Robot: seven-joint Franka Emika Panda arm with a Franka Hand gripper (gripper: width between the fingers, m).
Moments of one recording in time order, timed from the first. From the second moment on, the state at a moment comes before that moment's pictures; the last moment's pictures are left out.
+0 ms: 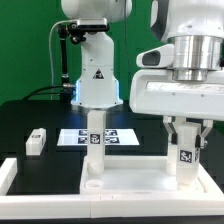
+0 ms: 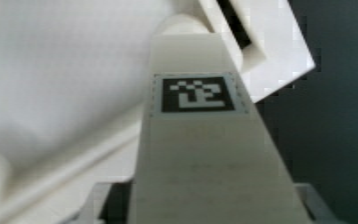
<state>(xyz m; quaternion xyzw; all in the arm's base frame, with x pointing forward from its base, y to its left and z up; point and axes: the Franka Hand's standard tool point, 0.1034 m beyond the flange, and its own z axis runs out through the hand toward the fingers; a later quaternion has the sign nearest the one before) 0.657 0.088 0.109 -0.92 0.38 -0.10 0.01</state>
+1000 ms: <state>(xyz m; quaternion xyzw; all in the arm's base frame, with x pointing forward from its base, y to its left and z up) 0.645 0.096 0.107 -0.66 0.75 -0.05 0.04</state>
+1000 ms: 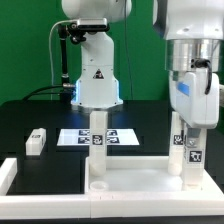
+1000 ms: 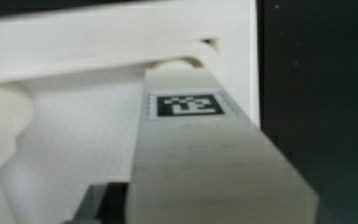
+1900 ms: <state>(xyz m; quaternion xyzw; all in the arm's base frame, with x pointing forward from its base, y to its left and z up) 0.640 0.096 0.114 -0.93 0.37 -0.06 0.00</state>
